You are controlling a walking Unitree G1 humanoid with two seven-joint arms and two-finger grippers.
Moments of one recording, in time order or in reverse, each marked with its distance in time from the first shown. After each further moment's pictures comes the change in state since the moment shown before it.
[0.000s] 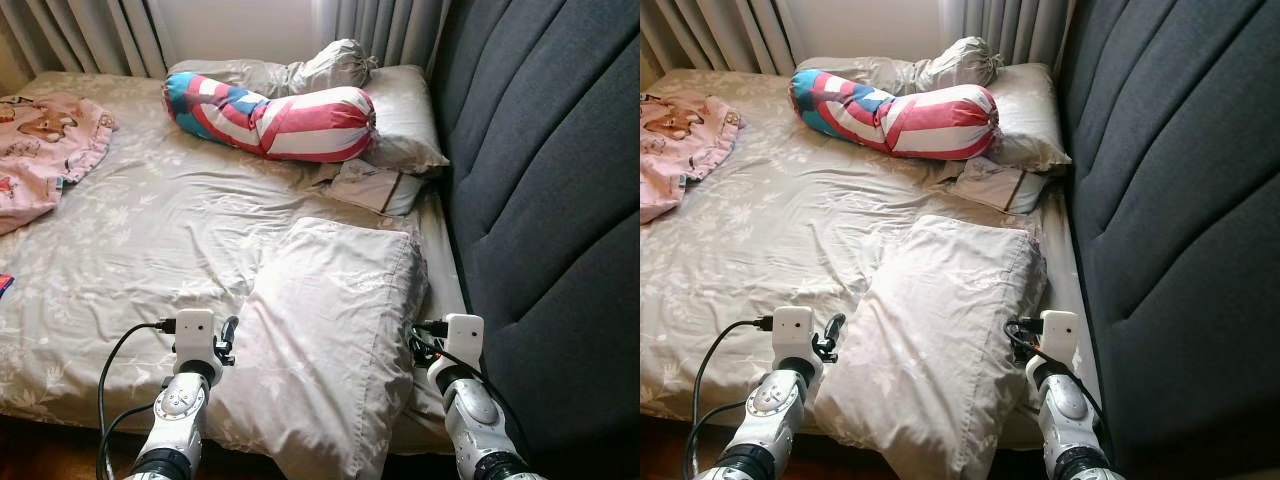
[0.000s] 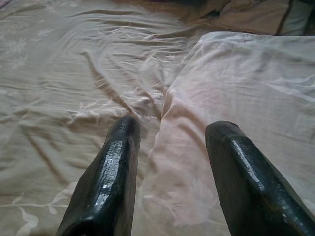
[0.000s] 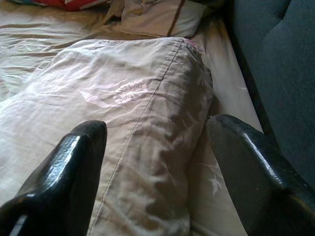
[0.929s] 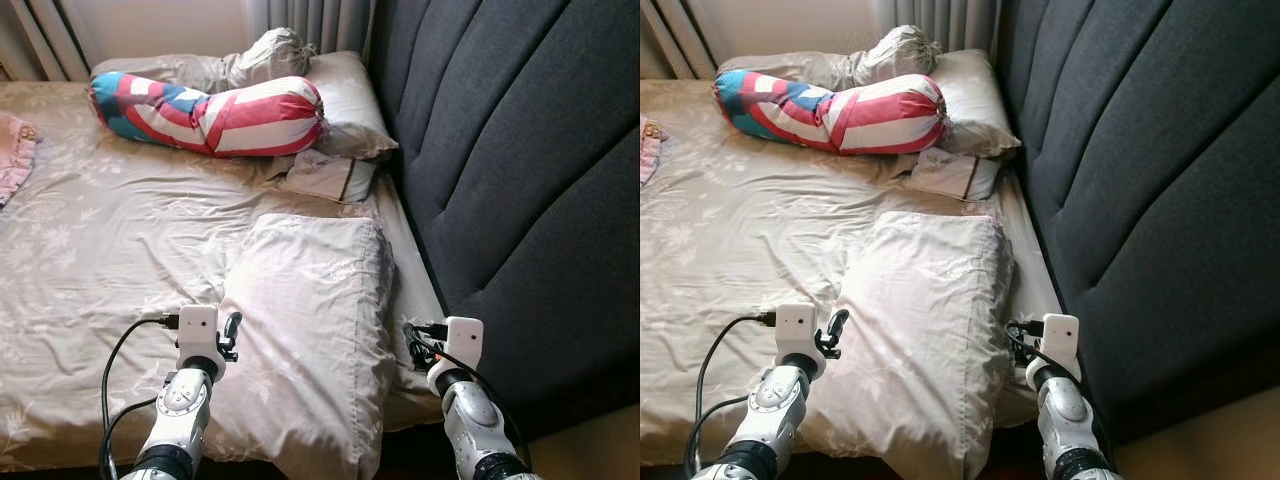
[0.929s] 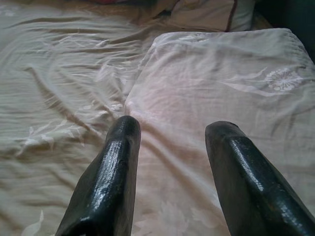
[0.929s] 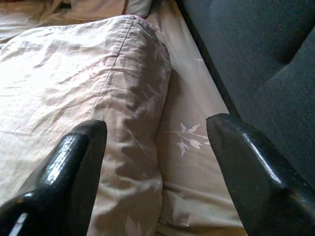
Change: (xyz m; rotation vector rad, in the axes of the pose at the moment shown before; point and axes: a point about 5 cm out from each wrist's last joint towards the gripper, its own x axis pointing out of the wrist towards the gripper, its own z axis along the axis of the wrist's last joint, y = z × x) left arm 0.003 -0.005 0.005 0.006 -0.018 -0.026; right arm -0.001 -0.001 -0.005 0.014 0.034 -0.016
